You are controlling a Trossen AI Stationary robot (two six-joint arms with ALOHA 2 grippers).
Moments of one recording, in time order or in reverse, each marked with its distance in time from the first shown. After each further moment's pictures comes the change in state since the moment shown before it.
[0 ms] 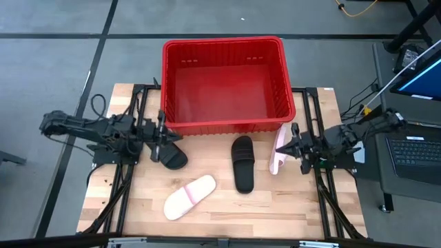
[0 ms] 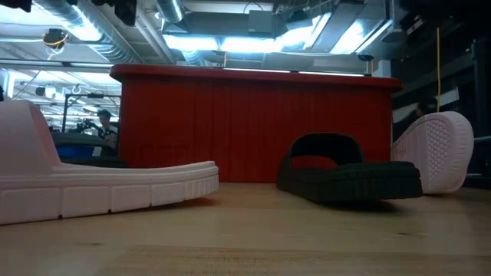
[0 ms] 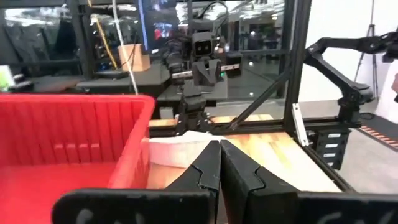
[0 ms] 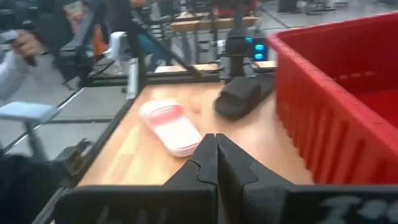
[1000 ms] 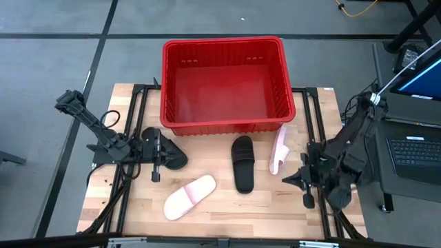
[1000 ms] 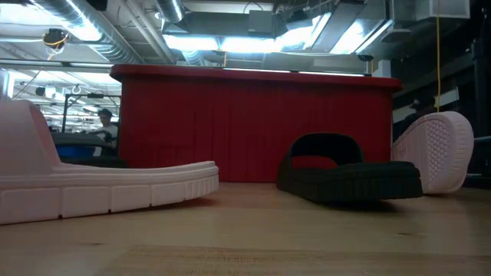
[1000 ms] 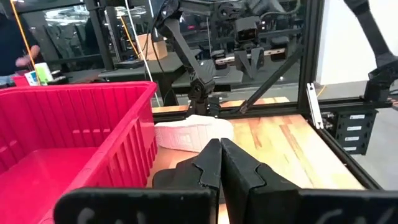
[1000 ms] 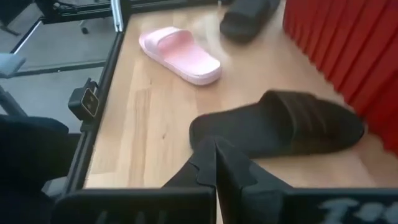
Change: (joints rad) left arm -0.506 0.157 0.000 0.086 -0.634 0.005; right arm 0.679 0.563 0.334 -0.490 0.623 0.770
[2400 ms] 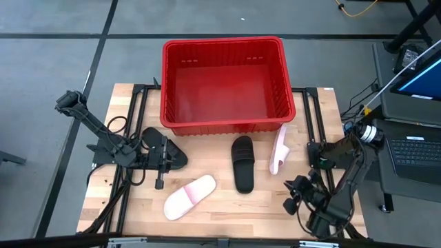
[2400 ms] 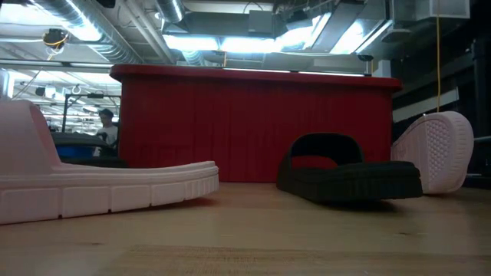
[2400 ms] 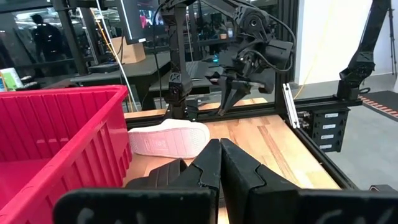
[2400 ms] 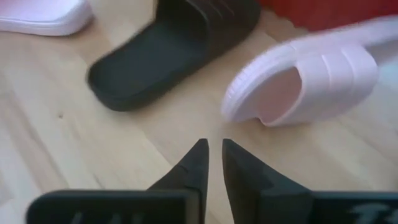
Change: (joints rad) left arm 0.000 0.138 0.000 0.156 0.086 0.016; right arm 0.025 0.588 0.307 -0.655 -0.139 1.065
